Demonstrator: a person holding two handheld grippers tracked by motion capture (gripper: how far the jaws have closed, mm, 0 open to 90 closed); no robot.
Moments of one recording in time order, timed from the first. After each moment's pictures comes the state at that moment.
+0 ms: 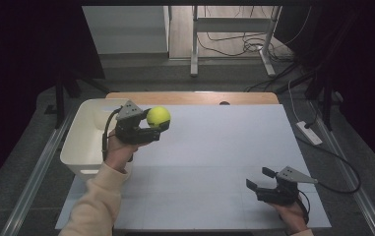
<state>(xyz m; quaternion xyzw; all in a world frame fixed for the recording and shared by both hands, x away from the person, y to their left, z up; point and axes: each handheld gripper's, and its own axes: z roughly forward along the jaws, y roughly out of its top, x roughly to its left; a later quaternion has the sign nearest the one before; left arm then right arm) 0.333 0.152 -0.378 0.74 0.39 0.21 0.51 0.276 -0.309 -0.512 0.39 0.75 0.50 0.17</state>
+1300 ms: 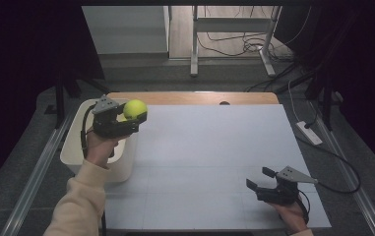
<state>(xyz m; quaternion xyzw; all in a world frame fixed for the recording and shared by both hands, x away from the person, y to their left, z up) 0.337 0.204 -0.374 0.71 0.45 0.24 0.49 0.276 -0.309 -0.511 0.40 0.75 0.50 0.18</state>
